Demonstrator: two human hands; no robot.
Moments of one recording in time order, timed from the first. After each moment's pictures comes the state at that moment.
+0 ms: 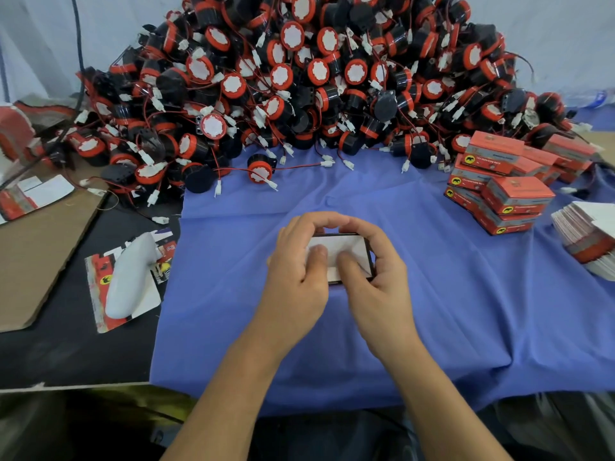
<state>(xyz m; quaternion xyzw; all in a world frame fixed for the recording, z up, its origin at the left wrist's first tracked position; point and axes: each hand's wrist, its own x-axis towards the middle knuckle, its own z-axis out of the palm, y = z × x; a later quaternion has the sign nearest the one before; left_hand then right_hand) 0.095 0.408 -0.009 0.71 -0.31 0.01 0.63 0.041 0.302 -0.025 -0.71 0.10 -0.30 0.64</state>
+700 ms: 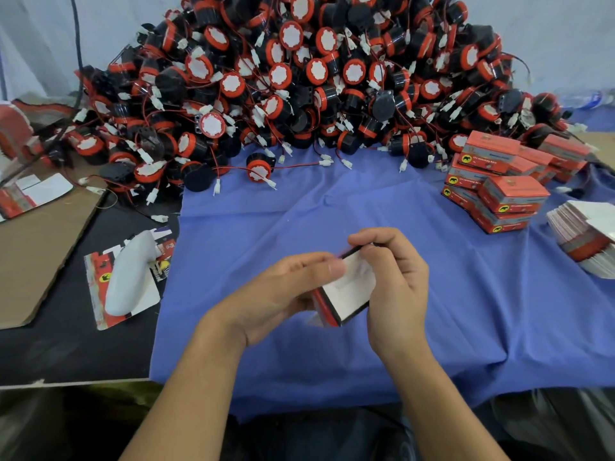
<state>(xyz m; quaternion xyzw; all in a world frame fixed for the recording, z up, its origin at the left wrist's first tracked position) 0.114 0.434 -0.008 0.59 -0.26 -0.43 0.63 0.031 0.304 -0.013 -0.60 0.14 -0.34 0.71</state>
